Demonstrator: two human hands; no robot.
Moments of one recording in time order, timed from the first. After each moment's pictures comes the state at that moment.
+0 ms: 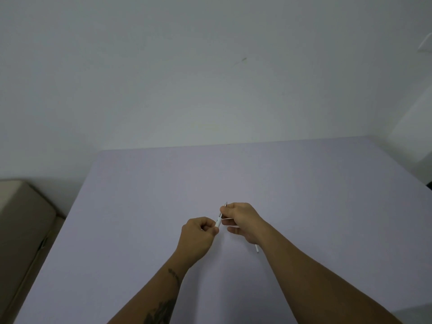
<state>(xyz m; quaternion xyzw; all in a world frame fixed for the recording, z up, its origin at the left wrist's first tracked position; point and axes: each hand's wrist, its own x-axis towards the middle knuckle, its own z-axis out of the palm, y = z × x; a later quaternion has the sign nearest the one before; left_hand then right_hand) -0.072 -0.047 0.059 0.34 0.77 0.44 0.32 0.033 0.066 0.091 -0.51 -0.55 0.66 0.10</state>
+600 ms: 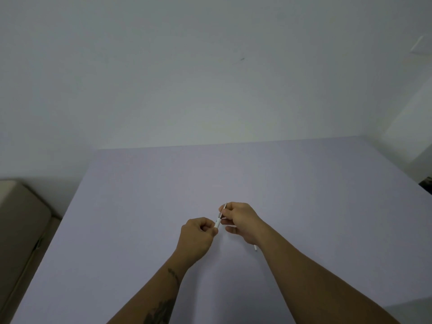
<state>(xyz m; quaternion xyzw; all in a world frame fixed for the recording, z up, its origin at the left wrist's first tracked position) -0.071 -0.051 0.056 0.34 0.76 0.44 0.33 0.034 0.058 0.092 -0.51 -0.55 0.65 0.11</state>
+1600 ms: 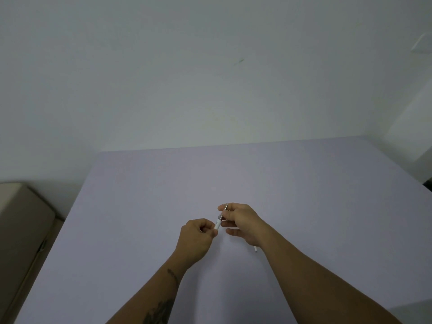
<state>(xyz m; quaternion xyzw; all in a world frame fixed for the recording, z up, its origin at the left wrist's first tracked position) -0.071 -0.051 0.058 0.34 0.77 0.43 0.33 0.042 0.062 0.093 -0.49 -0.54 0.68 0.10</state>
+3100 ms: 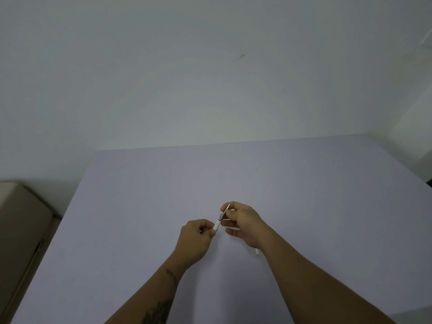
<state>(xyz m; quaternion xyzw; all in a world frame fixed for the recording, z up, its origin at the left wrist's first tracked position) -0.080 -0.039 0.051 0.36 0.77 0.40 0.34 0.037 0.074 0.082 -0.49 -0.51 0.70 0.12</state>
